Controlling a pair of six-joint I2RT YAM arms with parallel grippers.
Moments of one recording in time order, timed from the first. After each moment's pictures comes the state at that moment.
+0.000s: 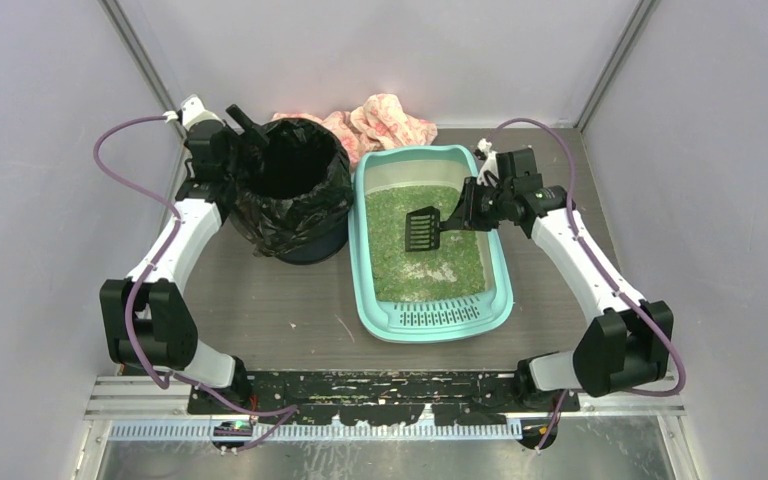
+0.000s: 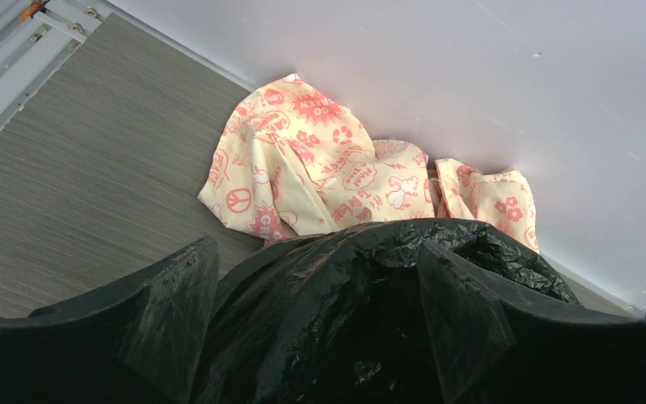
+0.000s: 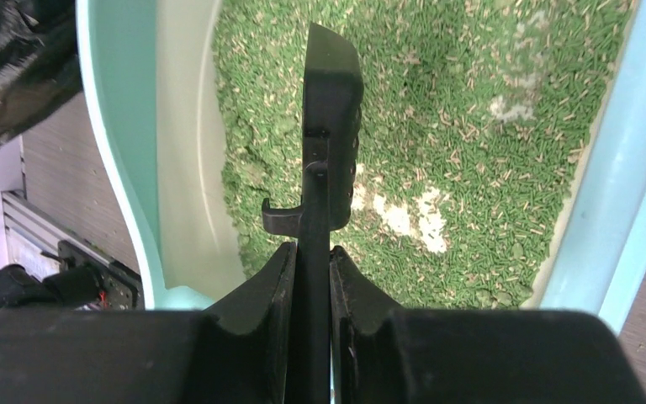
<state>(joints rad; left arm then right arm) -0.07 1.49 1.21 0.06 -0.20 -0.56 0.23 1.35 1.19 -0.65 -0.39 0.33</state>
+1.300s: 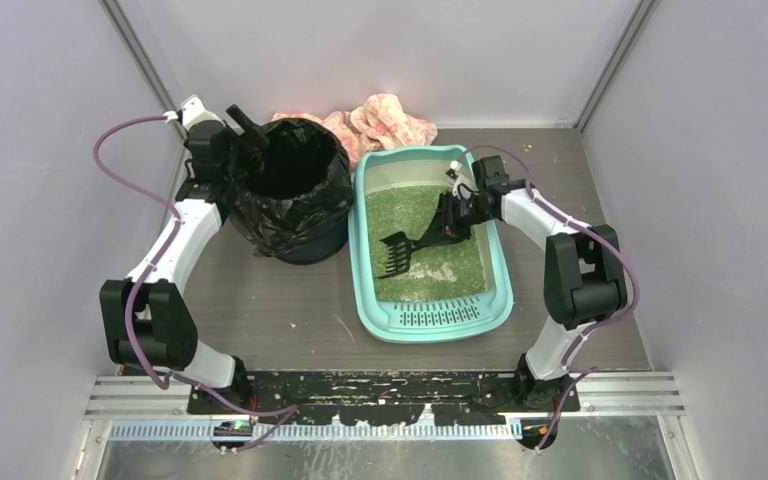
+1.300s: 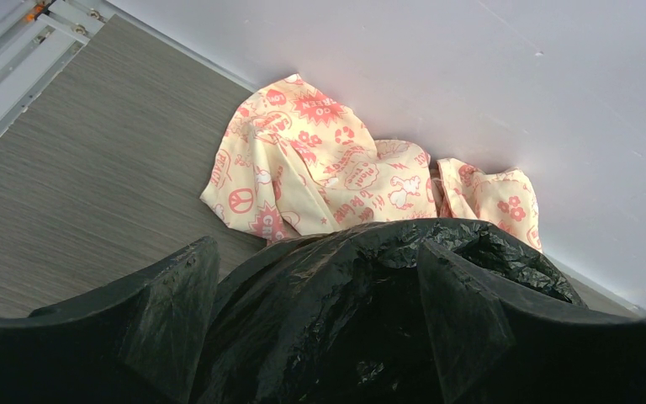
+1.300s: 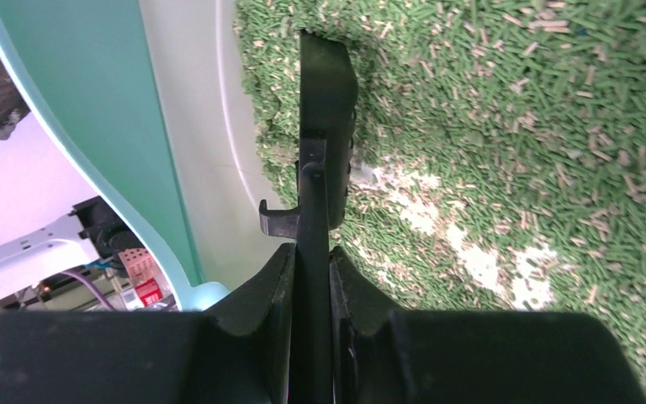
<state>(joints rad) -0.07 1.49 1.20 0.06 -0.21 -0.55 0.22 1.74 1.20 -0.57 -0.75 0.34</state>
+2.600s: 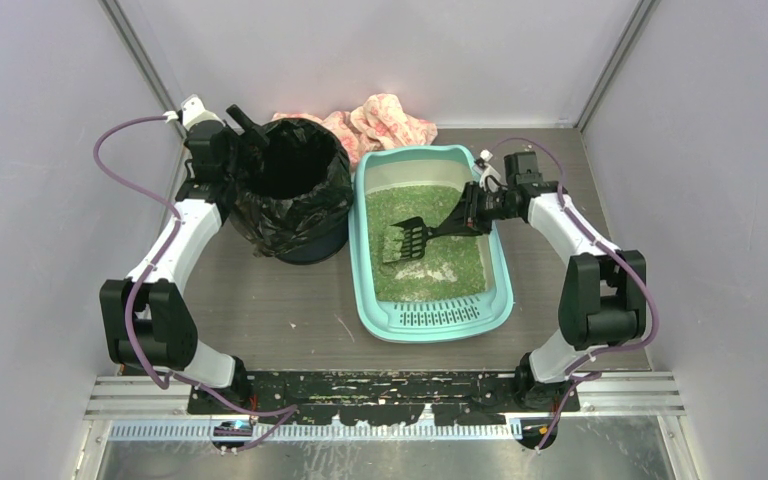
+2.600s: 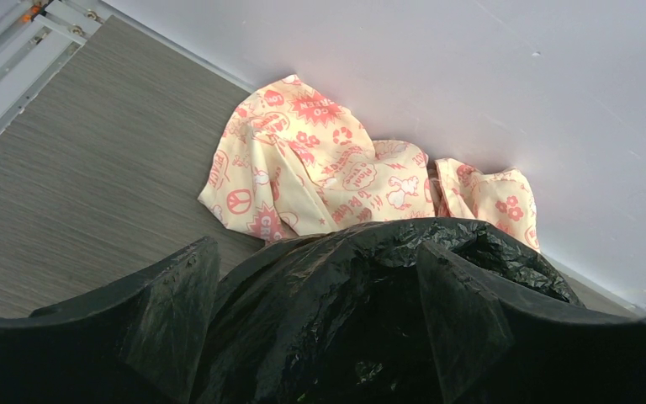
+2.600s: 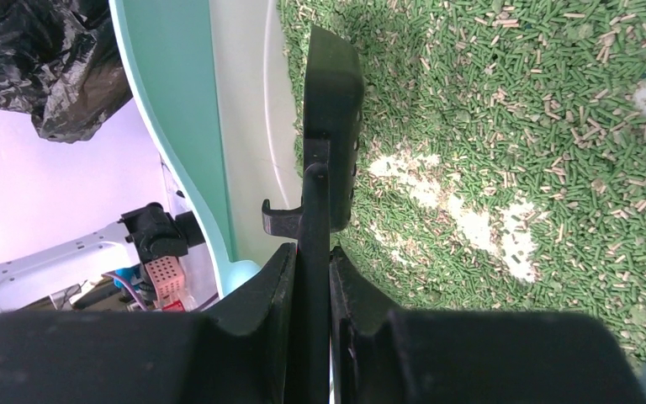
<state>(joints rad) -0.07 1.49 1.20 0.06 -0.20 -0.55 0.09 1.60 1.15 -0.57 -0.84 0.36</state>
